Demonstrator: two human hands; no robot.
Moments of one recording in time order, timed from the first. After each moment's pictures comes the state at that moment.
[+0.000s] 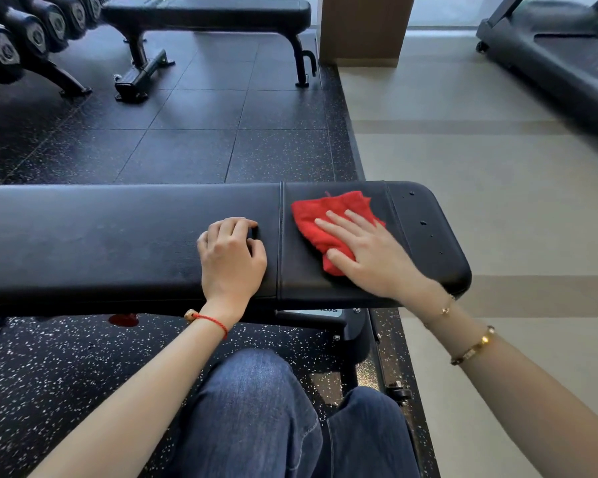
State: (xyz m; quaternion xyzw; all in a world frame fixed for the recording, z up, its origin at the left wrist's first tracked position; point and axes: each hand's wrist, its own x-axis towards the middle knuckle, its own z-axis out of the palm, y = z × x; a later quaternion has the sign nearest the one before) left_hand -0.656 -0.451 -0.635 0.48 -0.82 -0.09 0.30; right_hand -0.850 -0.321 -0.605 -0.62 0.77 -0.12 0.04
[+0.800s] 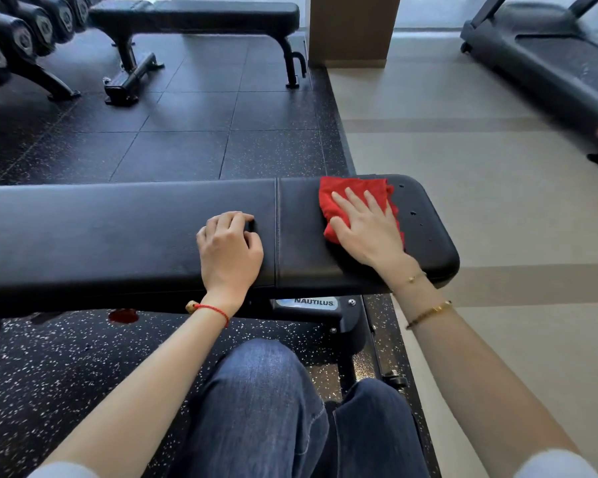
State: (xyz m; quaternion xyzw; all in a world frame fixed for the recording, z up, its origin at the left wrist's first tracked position) left_hand -0.653 -0.449 -0.634 0.47 -0.82 -0.11 0.30; right_hand -0.852 -0.340 -0.604 -0.47 0.88 -0.10 0.05
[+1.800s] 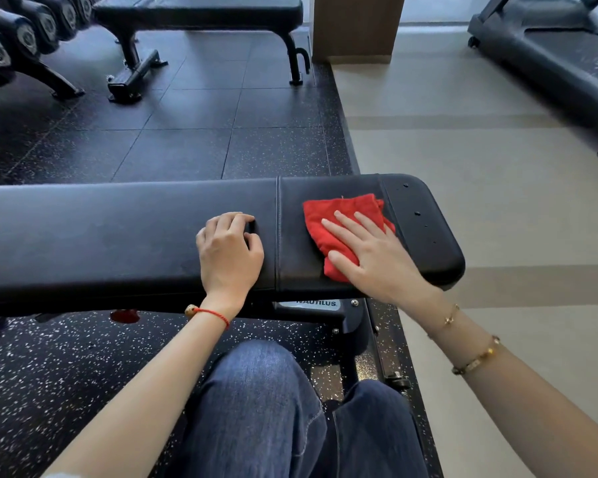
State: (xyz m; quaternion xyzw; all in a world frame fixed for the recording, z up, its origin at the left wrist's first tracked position) left_hand -0.654 -0.450 -0.636 0.48 -0.82 -0.10 0.31; right_hand -0.836 -0.296 -0.604 -0.58 0.81 -0.11 0.05
